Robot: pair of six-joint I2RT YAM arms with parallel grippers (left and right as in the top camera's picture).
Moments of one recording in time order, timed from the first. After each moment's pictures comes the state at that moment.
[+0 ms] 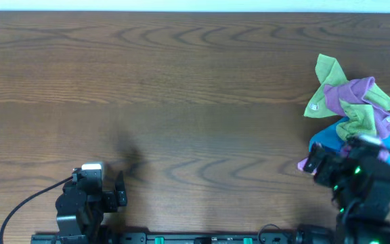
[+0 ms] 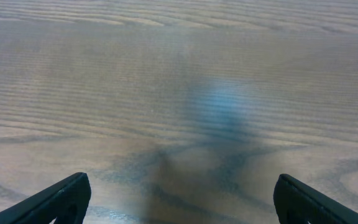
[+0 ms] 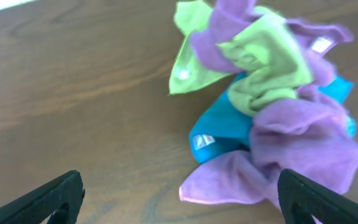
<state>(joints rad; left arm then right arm) 0.05 0.01 0.31 -0.93 0.05 0.01 -0.15 0.55 0.75 -0.88 0.08 0.20</state>
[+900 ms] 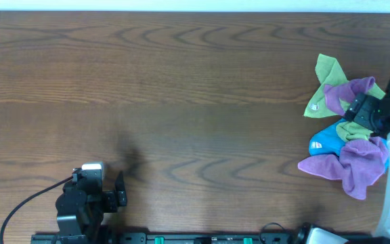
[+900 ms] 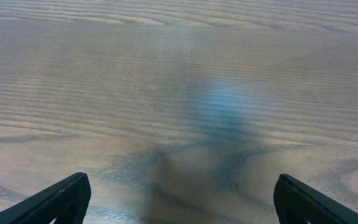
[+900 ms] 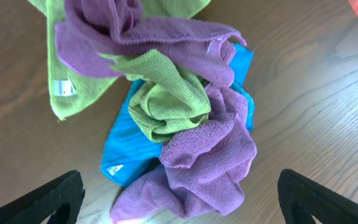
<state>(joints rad) 0.05 0.01 0.30 -0.93 0.05 0.01 -0.35 1.39 1.32 -1.09 0.26 0.20</state>
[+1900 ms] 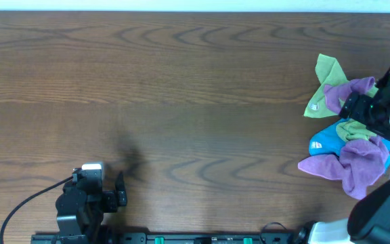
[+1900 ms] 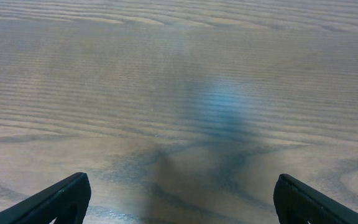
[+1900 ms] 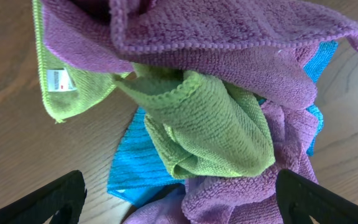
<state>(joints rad) 0.05 0.01 0.30 -0.93 0.05 0.01 -0.45 1.64 1.32 -0.98 0.07 0.10</state>
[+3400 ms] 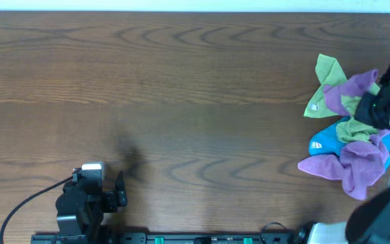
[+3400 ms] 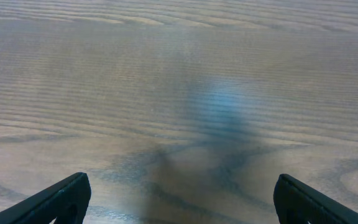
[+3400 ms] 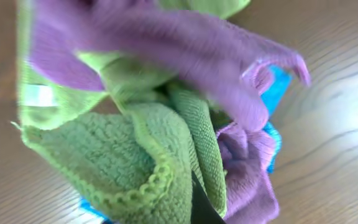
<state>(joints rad) 0.05 0.01 0.30 -0.93 0.05 0.01 -0.43 1.56 1.32 -0.94 0.15 0.01</state>
